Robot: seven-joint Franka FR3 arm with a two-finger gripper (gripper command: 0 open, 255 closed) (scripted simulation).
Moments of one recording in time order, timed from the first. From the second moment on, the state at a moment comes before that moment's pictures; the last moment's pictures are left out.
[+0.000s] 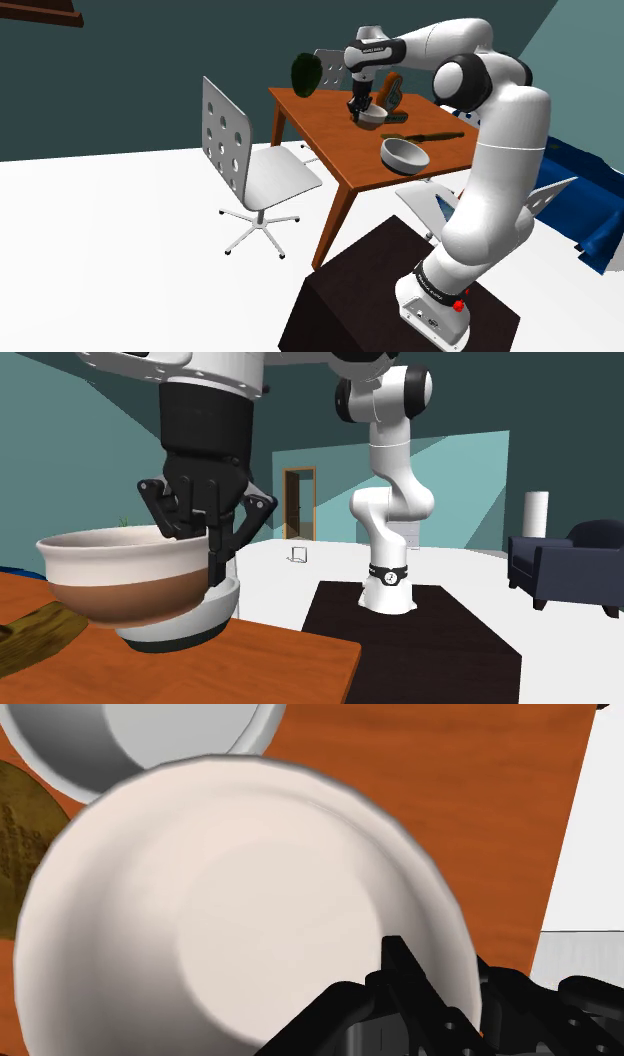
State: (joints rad) arm -0.22 0.44 -0.18 -1.48 -0.12 1.82 -0.30
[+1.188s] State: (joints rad) arm -0.33 0.10 -0.27 -1.89 -0.20 1.93 -0.48
